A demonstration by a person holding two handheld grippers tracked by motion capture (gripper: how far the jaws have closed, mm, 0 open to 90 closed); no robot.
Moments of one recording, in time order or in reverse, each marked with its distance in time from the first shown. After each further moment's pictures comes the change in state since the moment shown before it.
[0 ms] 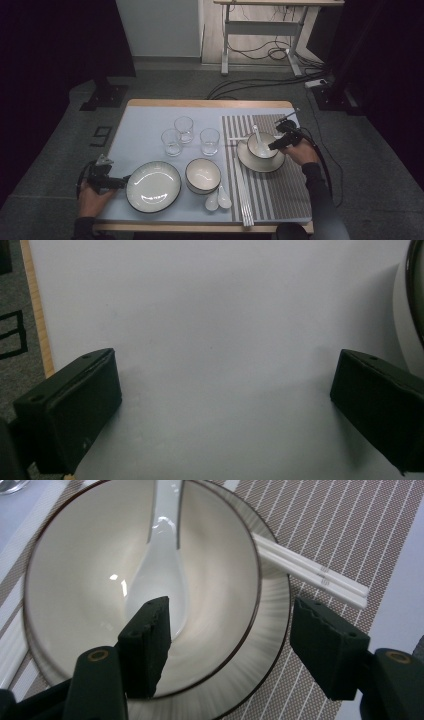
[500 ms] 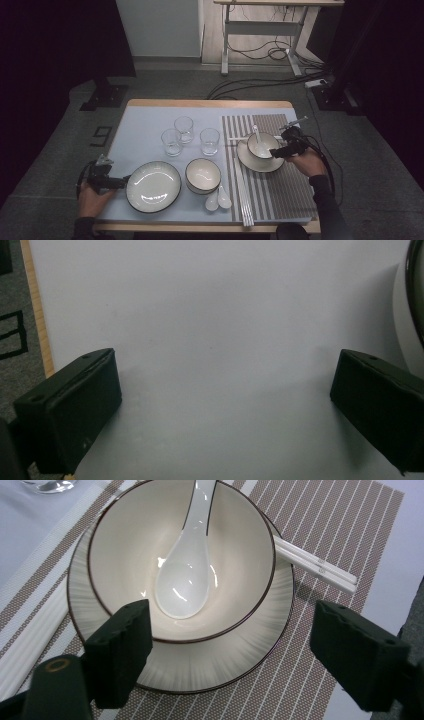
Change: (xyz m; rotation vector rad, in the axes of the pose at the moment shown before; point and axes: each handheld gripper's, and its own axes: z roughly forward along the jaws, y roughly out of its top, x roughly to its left) left arm 0.000 0.000 0.000 0.000 0.000 0.001; right arm 0.018 -0.028 -0.030 -0.113 -0.025 -0.048
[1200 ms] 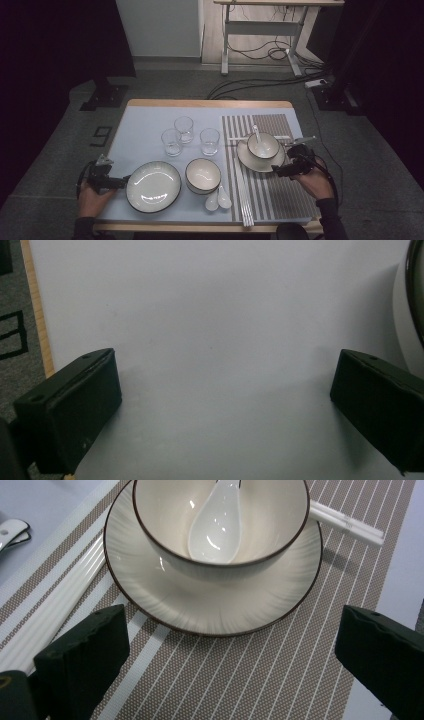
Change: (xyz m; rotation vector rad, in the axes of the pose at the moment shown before) left arm 0.000 0.000 0.000 0.002 0.000 0.001; right arm 0.022 -0.050 -0.015 -0.066 0.013 0.008
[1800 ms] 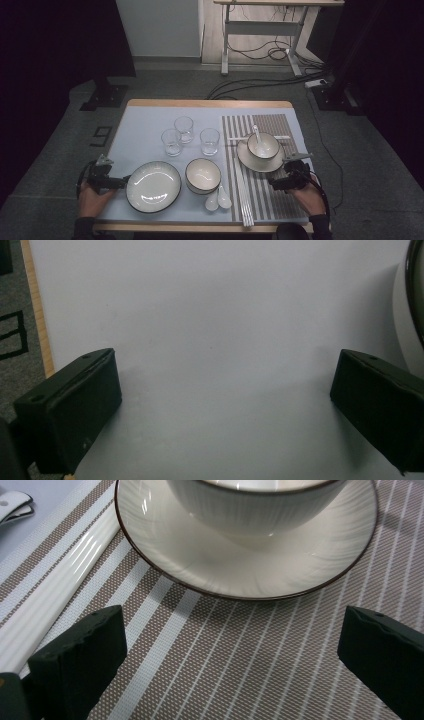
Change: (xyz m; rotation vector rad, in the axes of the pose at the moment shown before) left arm 0.000 0.000 0.000 -0.001 0.000 -0.001; right arm 0.019 -0.041 0.024 -0.048 0.026 0.051
